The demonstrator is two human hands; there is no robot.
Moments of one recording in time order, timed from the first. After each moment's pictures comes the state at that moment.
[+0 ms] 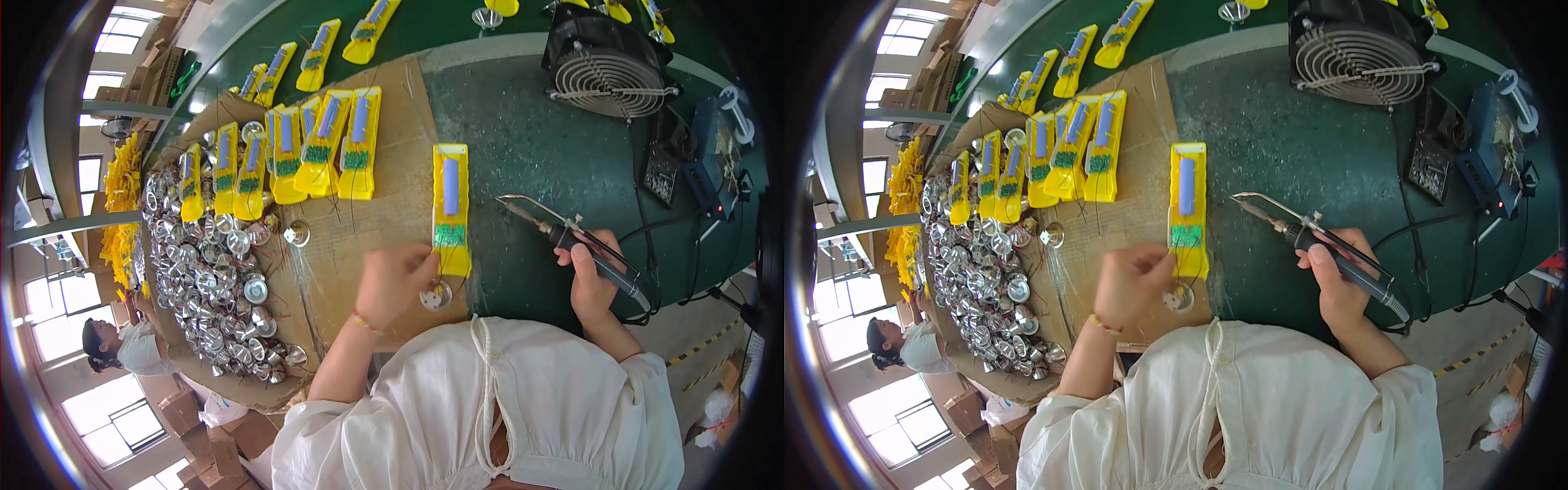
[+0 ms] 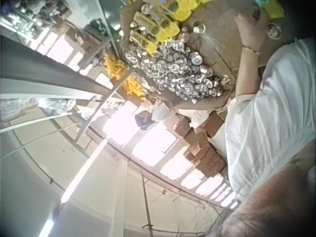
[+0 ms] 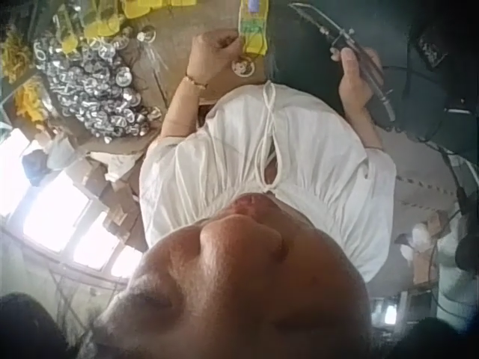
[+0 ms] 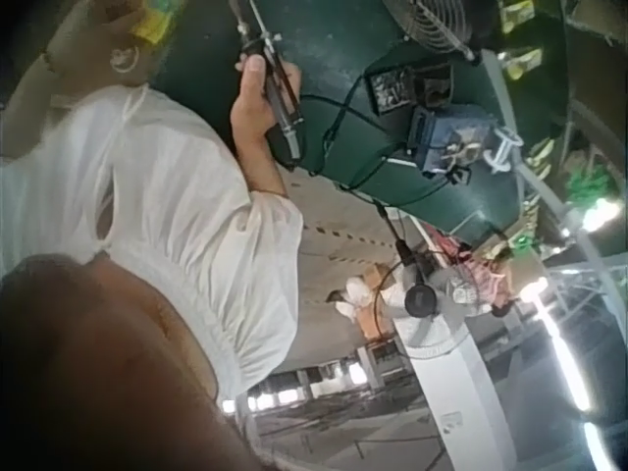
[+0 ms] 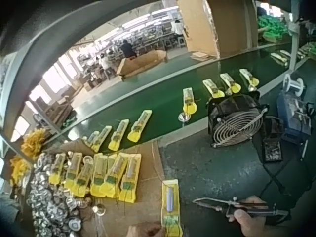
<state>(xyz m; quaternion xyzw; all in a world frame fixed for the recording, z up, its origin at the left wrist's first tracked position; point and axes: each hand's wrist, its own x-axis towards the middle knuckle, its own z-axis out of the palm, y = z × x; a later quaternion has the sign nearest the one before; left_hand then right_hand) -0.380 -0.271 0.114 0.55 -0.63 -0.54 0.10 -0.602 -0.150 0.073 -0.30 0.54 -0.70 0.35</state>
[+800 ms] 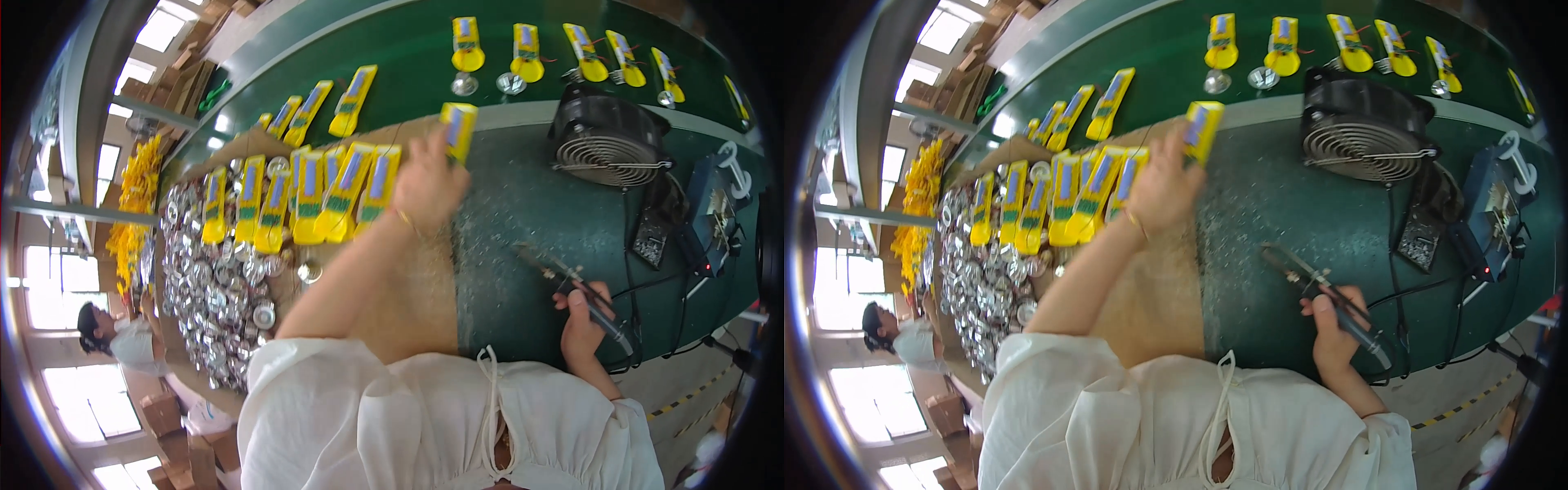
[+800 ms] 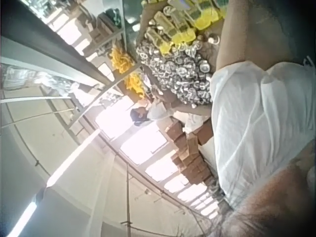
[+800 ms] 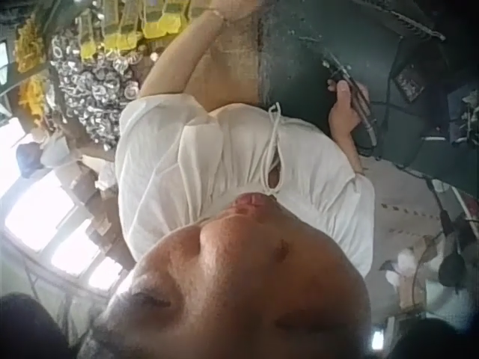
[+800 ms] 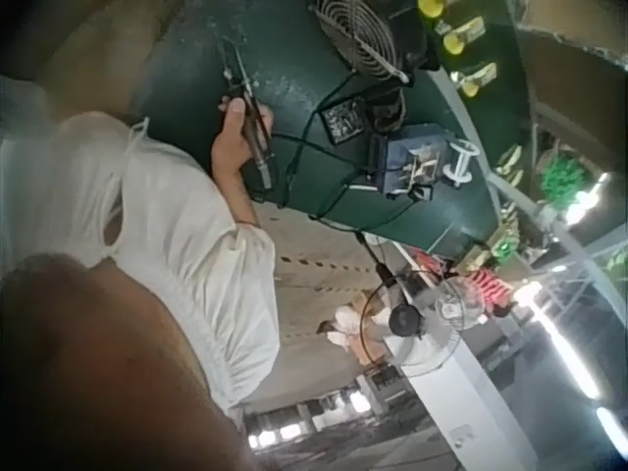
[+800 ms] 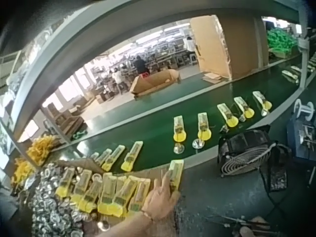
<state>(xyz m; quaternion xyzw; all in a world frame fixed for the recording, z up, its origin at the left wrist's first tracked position) -0.489 -0.399 0.127 0.48 -0.85 -0.20 0.08 -0.615 -0.152 0.065 -0.23 0.59 -0.71 0.33</state>
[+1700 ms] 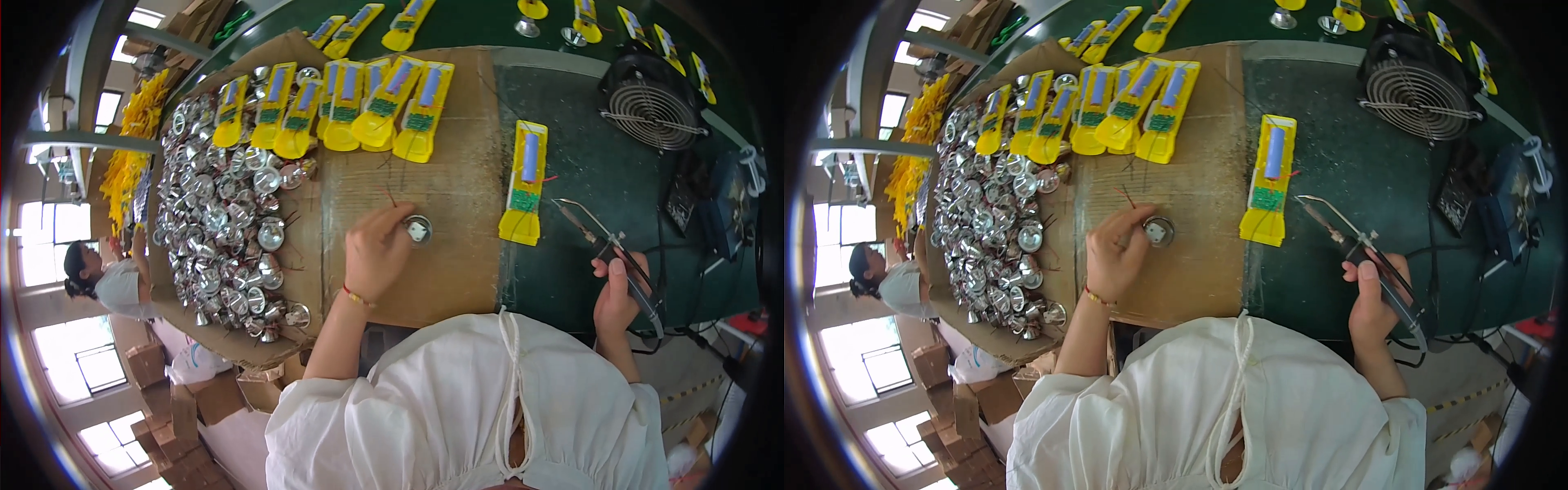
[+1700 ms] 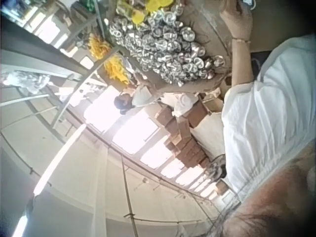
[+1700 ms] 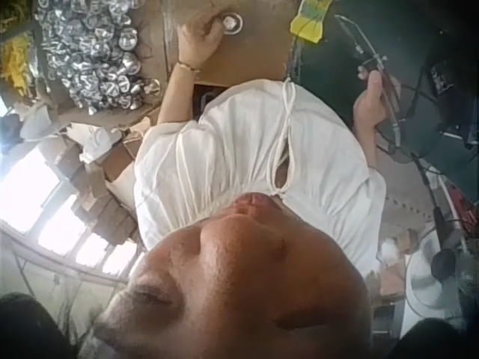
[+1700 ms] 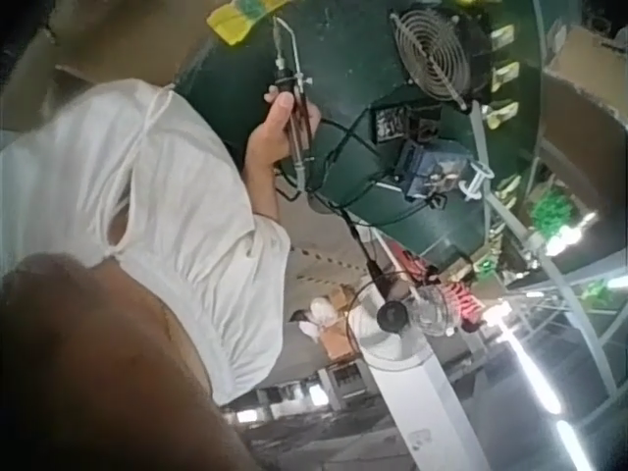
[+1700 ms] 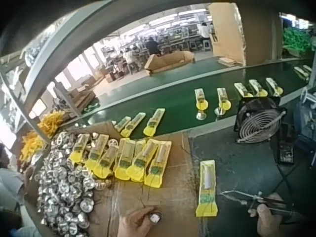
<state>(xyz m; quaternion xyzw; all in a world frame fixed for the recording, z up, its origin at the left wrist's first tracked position) -0.311 -0.272 0.106 0.49 -0.79 -0.22 0.31 -0.593 -0.133 0.079 -0.32 0.58 -0.69 0.28</state>
